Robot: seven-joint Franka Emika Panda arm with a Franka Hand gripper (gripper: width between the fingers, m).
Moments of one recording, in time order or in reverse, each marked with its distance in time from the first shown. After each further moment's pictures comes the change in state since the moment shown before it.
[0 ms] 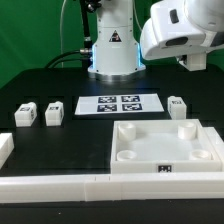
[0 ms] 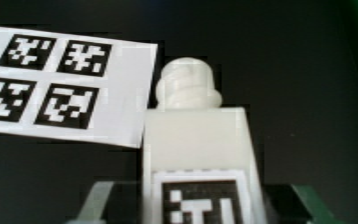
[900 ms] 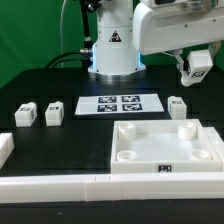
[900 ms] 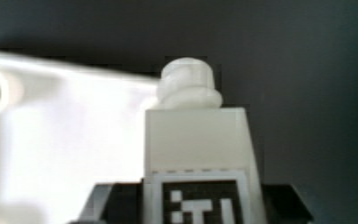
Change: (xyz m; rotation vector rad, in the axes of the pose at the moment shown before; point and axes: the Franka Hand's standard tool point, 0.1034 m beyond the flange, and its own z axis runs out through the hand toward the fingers) arm 0.042 0.023 -0.070 -0.050 0.879 -0.091
